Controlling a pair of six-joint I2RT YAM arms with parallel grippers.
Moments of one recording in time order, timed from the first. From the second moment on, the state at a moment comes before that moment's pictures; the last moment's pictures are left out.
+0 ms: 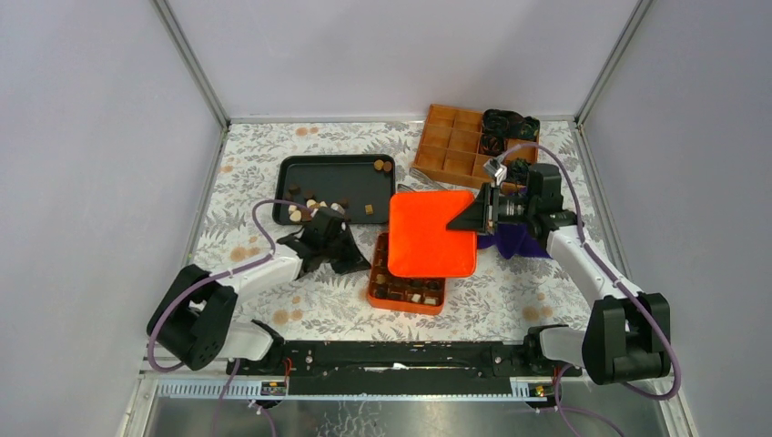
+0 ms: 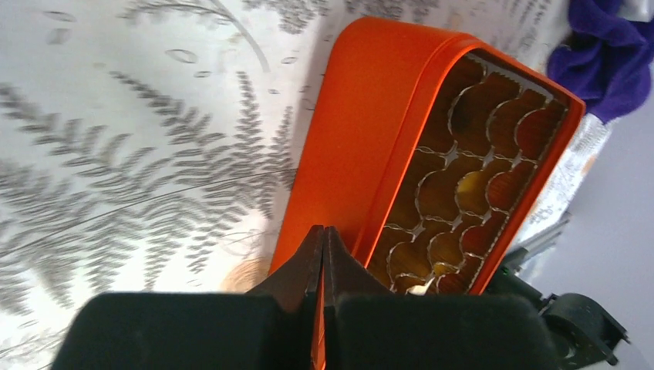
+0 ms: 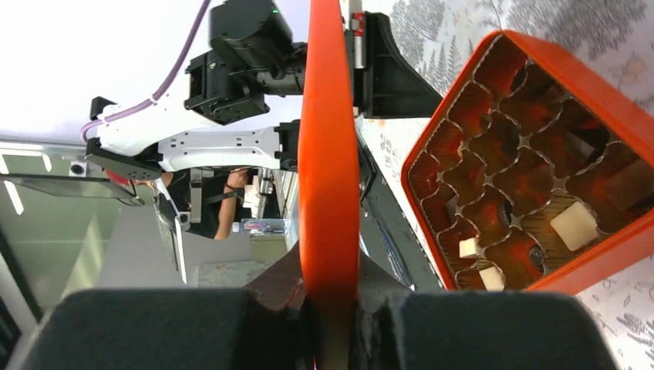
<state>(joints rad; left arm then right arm) -0.52 1.34 0.60 -0.19 0.26 -0.93 0.12 1.25 0.81 -0.14 -1.24 0.67</state>
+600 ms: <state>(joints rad) -0.61 1.13 0.50 -0.10 0.17 -1.09 0.22 1.07 0.32 0.34 -0.95 1.06</state>
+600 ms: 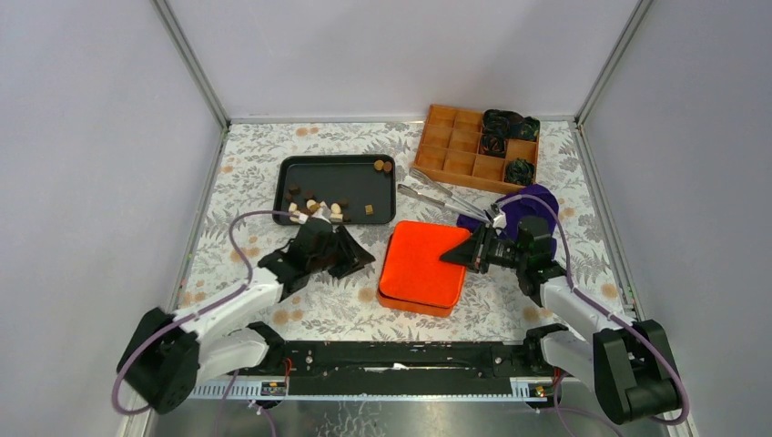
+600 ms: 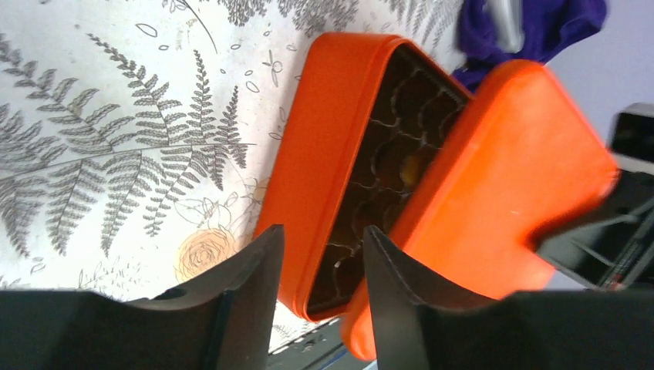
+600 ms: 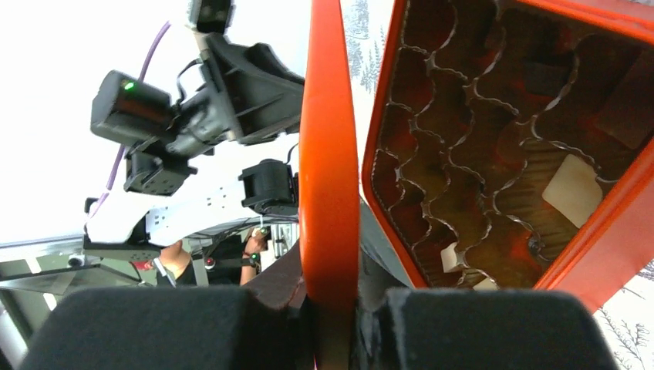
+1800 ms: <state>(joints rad) -0.66 1.14 0.48 -0.07 0.22 -1.11 0.33 1.04 0.28 0.27 -0.70 1.02</state>
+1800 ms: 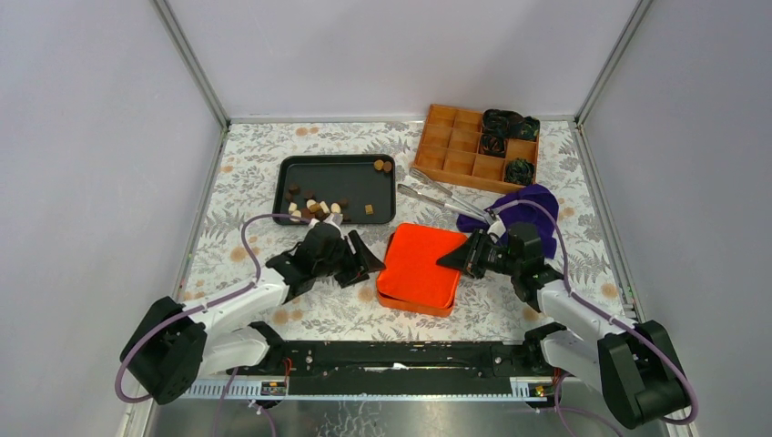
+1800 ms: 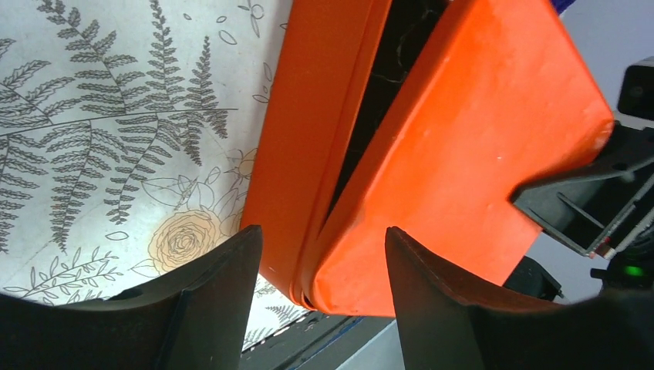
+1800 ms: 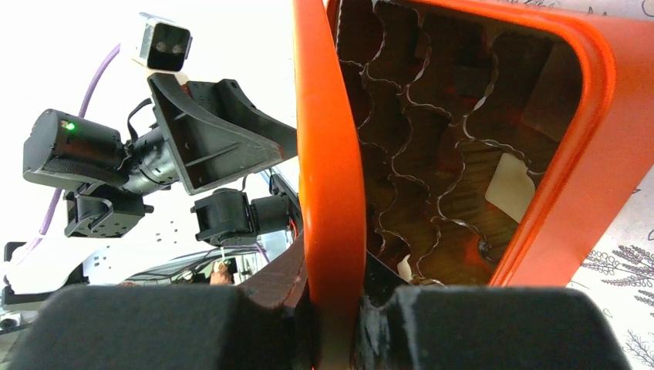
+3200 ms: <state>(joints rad) -0.69 1.31 0.54 -0.01 0.27 -1.08 0.32 1.04 0.42 -0.01 -0.66 0.78</state>
